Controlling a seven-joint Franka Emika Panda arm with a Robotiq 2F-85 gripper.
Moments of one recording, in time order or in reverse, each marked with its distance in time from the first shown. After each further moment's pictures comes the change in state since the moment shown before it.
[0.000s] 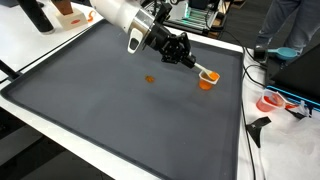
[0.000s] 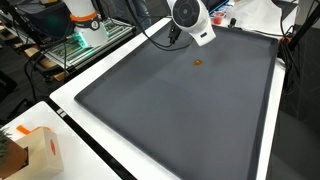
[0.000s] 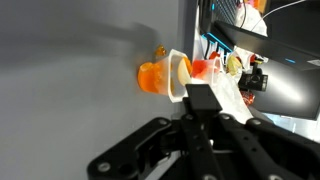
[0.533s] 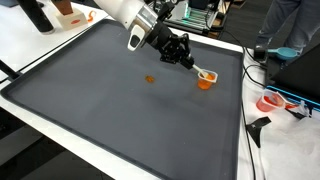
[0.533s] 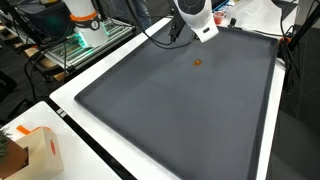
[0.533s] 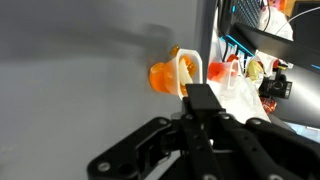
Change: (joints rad) arm 0.004 -0.024 0.027 -0.004 -0.096 0.084 0.061
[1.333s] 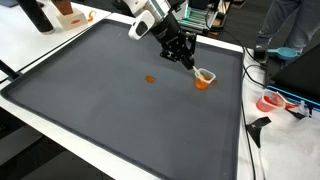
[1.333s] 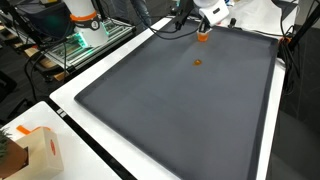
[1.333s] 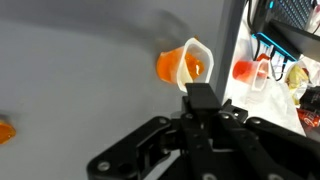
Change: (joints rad) arm 0.075 -0.071 0.005 0.000 -0.198 0.149 0.169
